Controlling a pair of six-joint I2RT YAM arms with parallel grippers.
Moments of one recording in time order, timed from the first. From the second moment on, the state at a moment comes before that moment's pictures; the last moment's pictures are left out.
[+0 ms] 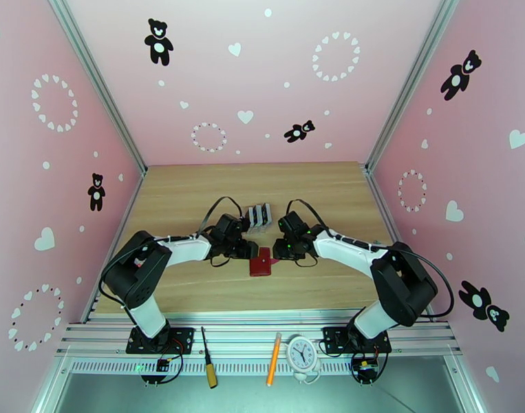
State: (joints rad) left arm -0.61 1.73 0.83 -0.05 0.42 -0.54; right arm 0.65 1.56 0.89 -0.48 -0.15 0.59
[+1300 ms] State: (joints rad) left arm -0.61 1.73 0.83 -0.09 0.41 -0.53; right arm 0.62 1.53 0.82 -0.38 -0.21 0.65
